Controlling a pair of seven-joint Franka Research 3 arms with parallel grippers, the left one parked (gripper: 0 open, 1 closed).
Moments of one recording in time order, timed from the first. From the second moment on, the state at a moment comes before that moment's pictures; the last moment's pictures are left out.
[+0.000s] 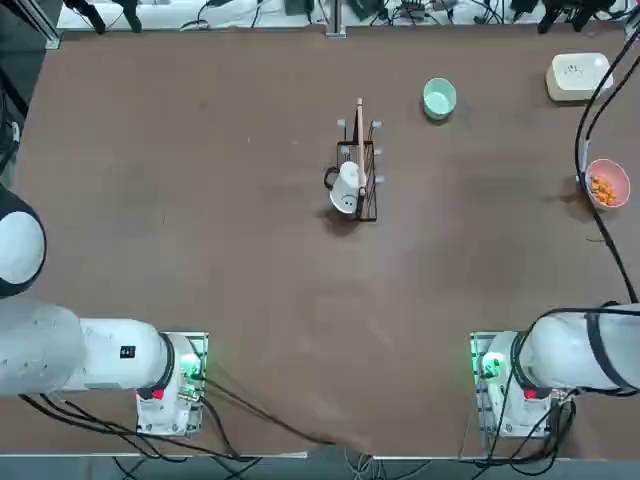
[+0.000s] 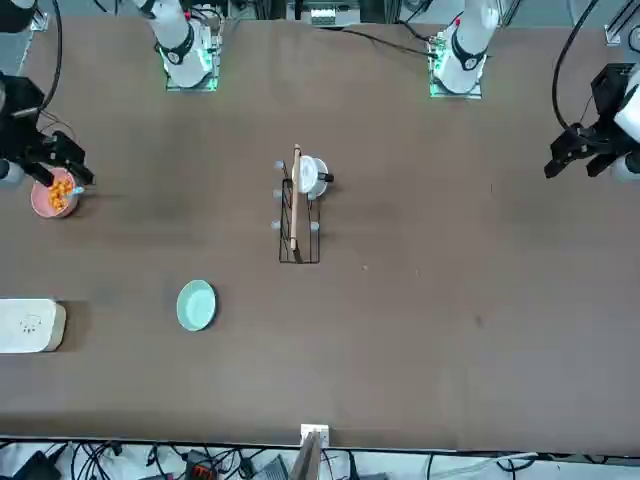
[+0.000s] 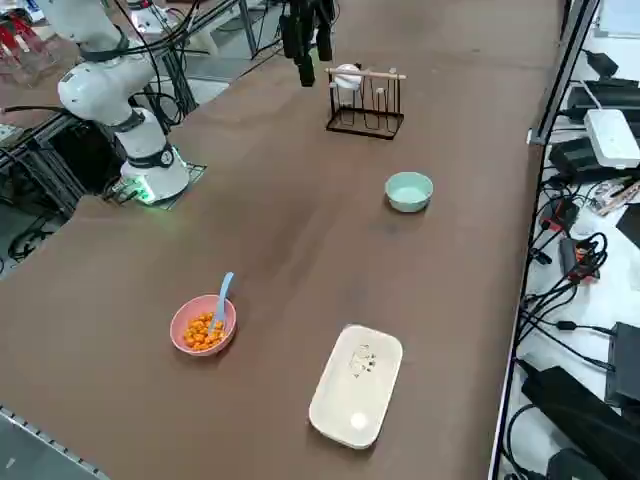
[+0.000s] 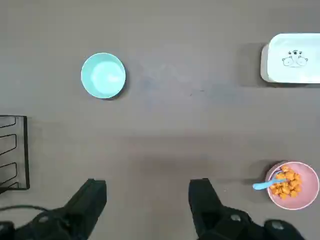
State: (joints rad) arm -0.04 -0.02 0.00 -1.70 0.01 1.72 -0.05
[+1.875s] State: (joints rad) arm -0.08 0.13 0.00 -2.16 -0.83 1.71 0.56
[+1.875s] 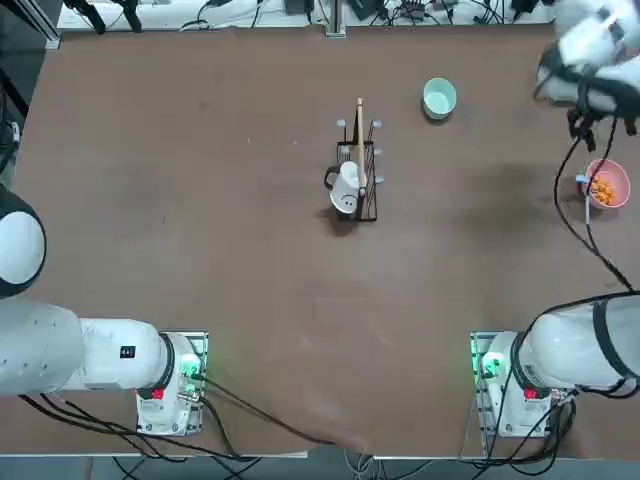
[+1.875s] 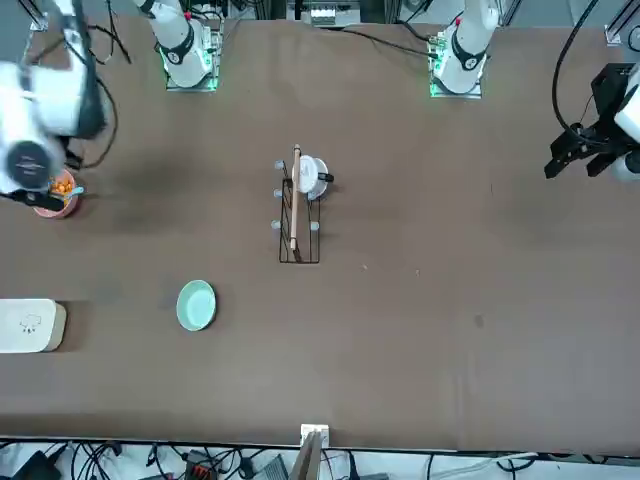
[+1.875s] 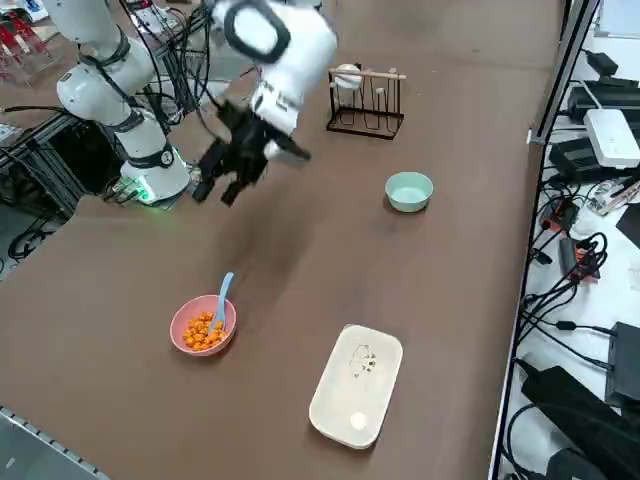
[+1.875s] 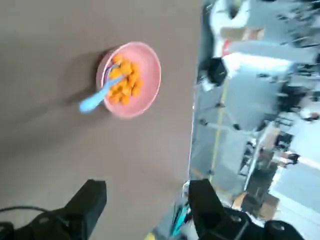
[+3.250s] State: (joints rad) arm -0.08 0.48 0.00 -2.21 -1.23 1.84 1.17
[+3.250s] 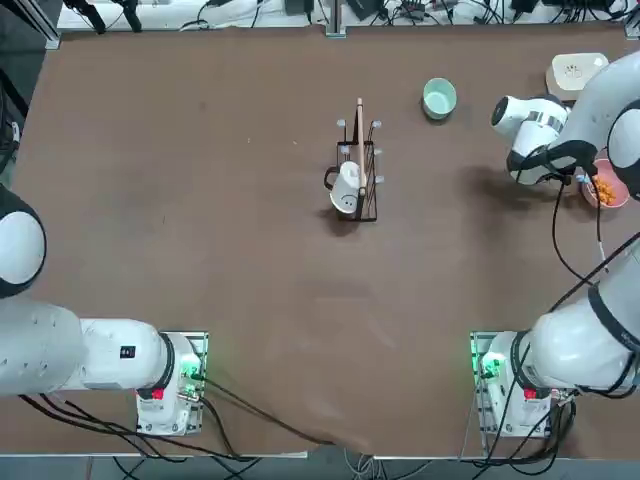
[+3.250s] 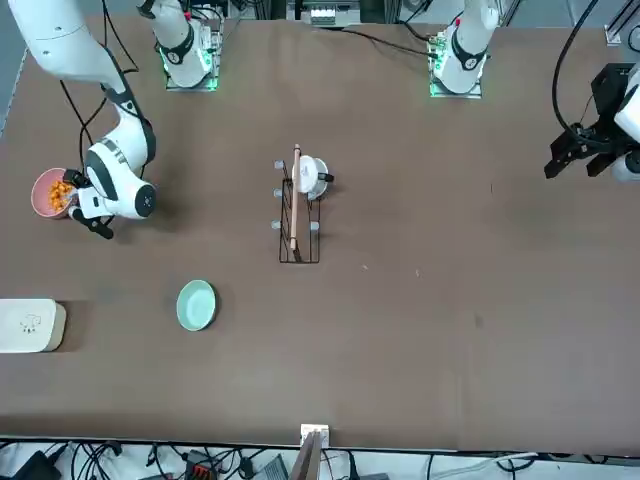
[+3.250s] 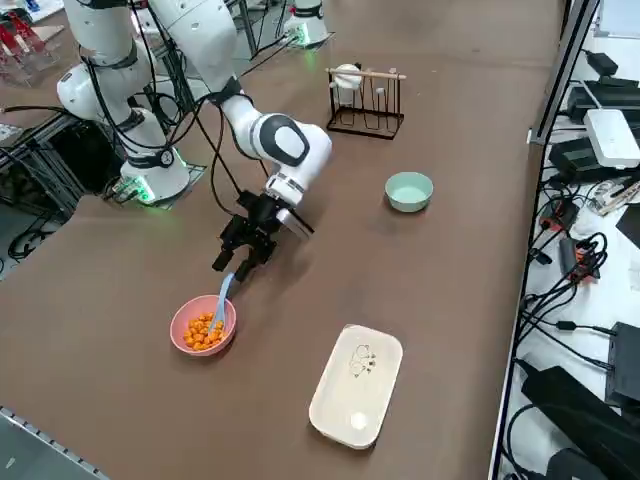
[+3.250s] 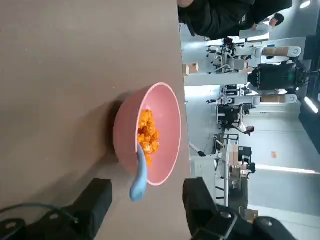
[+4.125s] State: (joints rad) arm -0.08 0.51 0.00 -2.21 -1.26 1.84 1.21
